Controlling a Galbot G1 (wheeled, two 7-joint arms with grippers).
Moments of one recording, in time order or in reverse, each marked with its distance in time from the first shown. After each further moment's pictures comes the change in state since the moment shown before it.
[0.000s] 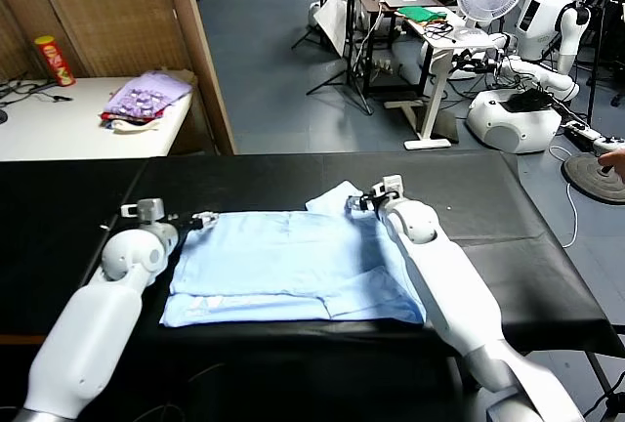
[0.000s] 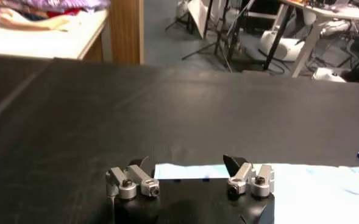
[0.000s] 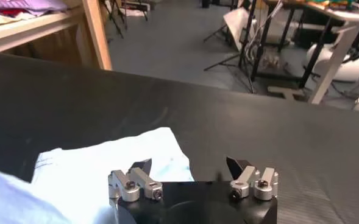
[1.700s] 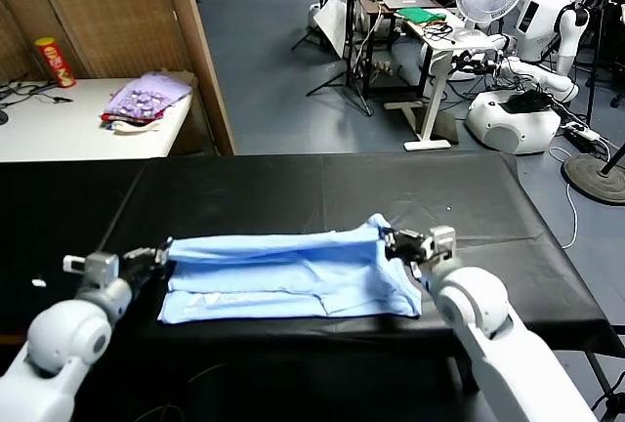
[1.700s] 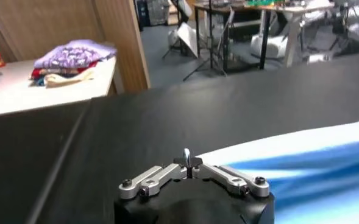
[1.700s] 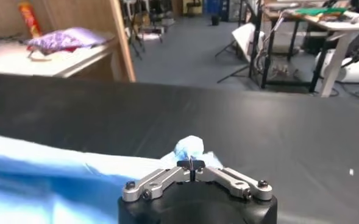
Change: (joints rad) left arm 0.624 0.124 -0.317 -0.540 0.190 -0.094 0.058; right arm -0.721 -0.327 0.213 0.933 0.194 -0.125 0.115
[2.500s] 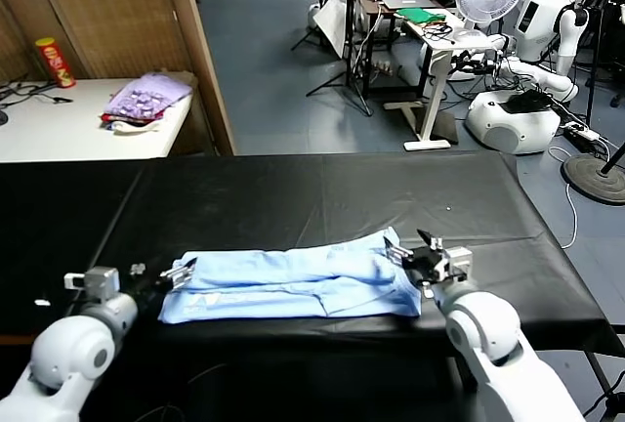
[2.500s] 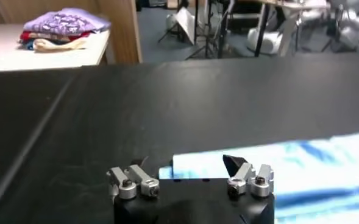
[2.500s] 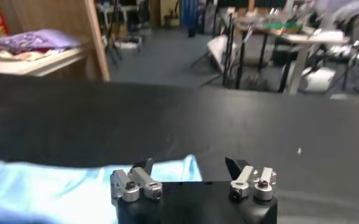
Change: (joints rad) left arm -0.067 -0.088 0.023 0.035 -0.138 0.040 -0.036; right arm 0.150 0.109 -0.012 -0.231 -0.122 0.151 0.002
